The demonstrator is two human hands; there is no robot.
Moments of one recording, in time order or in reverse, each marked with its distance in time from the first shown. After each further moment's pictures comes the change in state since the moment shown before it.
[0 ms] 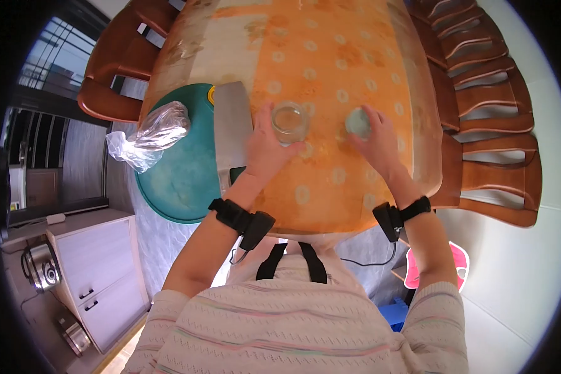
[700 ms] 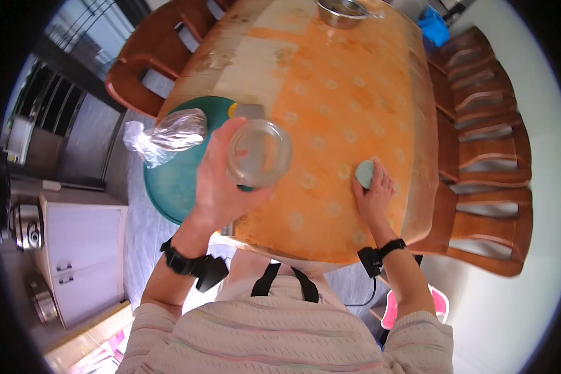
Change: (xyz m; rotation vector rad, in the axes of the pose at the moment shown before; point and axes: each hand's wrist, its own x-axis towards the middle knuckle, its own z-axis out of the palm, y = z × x) left_hand -0.023 0.082 -0.120 0.036 0.191 0.140; right_hand -0.035 0.039 0.039 -0.256 0.234 0.014
